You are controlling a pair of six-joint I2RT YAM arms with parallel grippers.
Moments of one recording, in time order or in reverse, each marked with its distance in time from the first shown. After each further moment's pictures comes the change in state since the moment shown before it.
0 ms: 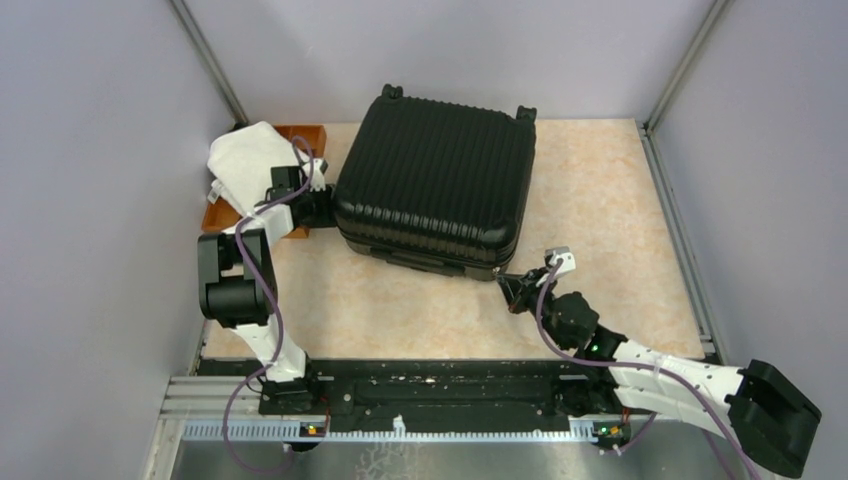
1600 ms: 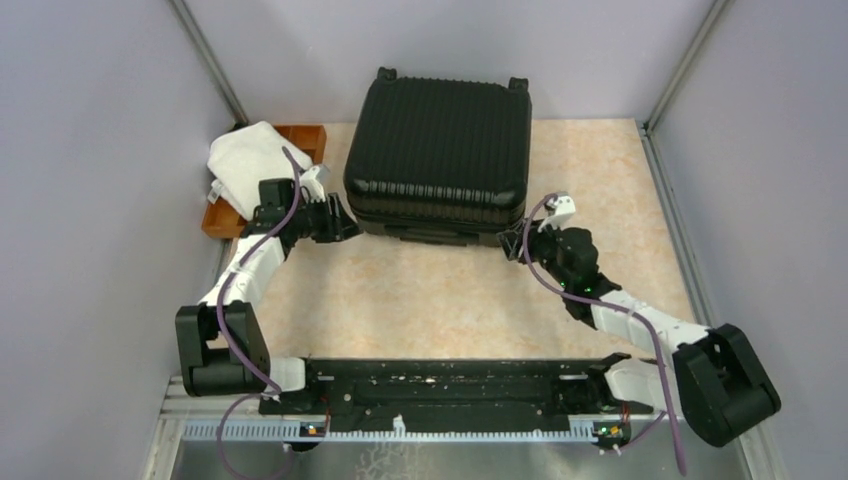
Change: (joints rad) left arm -0.030 -0.414 -0.188 -0.130 0.279 -0.136; right arm -0.431 0.385 0.326 -0.069 -0.416 -0.127
